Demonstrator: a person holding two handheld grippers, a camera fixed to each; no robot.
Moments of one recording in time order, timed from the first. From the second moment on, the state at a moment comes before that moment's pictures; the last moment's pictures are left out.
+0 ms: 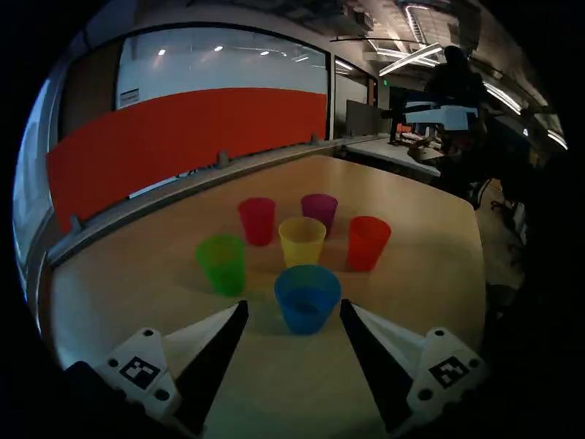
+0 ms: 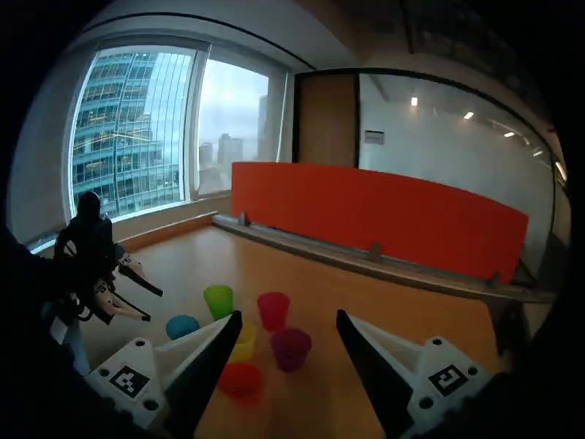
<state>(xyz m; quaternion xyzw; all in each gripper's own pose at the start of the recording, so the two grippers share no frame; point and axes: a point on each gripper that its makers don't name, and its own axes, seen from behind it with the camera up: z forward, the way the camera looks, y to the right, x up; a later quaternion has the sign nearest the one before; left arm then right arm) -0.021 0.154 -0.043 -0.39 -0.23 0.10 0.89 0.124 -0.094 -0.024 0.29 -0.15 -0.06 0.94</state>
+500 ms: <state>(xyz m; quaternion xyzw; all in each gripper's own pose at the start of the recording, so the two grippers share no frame) -0.056 0.180 -0.032 -0.42 -0.28 0.15 0.85 0.114 -0.094 -0.010 0.29 -0.15 -0.06 0.94</state>
